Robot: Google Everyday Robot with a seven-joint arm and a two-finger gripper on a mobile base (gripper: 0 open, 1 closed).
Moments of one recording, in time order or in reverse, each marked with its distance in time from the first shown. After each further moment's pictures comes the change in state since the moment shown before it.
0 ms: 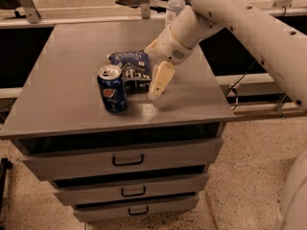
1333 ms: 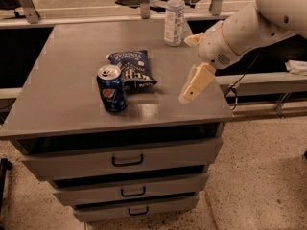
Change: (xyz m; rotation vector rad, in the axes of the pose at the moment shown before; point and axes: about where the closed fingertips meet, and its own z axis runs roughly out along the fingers) arm 0.041 0.041 -0.094 0.212 -0.033 0.116
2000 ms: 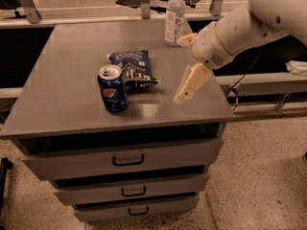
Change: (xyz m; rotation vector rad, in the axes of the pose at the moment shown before) arm -0.008 0.003 0.010 -0.029 -0.033 -0.028
